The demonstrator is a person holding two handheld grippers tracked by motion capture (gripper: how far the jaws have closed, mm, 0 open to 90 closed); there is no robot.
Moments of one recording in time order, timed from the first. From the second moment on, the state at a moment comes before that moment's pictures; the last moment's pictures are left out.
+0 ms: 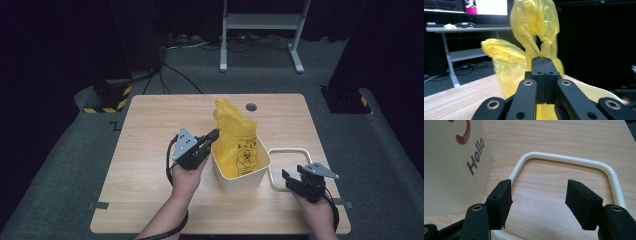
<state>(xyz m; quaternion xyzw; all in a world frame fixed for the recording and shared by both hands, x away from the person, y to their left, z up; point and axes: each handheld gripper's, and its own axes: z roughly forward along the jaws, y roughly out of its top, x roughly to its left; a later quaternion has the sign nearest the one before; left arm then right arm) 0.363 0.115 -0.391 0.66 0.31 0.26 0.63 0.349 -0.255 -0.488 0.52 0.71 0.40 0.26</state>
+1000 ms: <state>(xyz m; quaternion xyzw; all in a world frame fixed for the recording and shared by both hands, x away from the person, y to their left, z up) 0.290 0.066 -0.438 0.74 0.22 0.23 0.59 0.312 -0.209 -0.407 0.43 0.67 0.51 0.32</state>
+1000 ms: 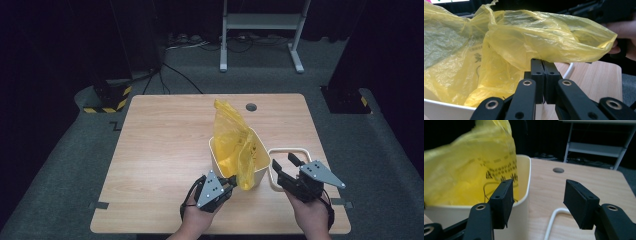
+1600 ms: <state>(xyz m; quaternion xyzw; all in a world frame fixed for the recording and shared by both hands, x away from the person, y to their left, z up) 0.294 0.068 -0.441 0.74 0.22 0.24 0.59 0.319 -0.140 -0.390 0.39 0.69 0.56 0.25</state>
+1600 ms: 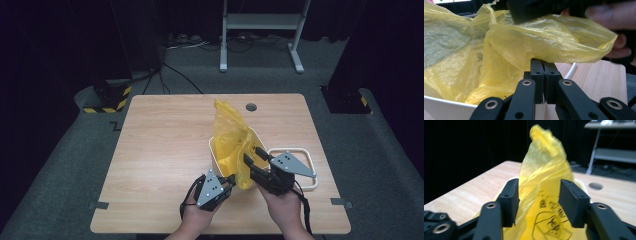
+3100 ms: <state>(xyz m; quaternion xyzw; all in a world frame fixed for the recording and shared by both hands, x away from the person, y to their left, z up) 0.326 0.094 -0.423 0.71 0.29 0.17 0.62 0.294 -0.117 -0.417 0.34 0.72 0.52 0.30</state>
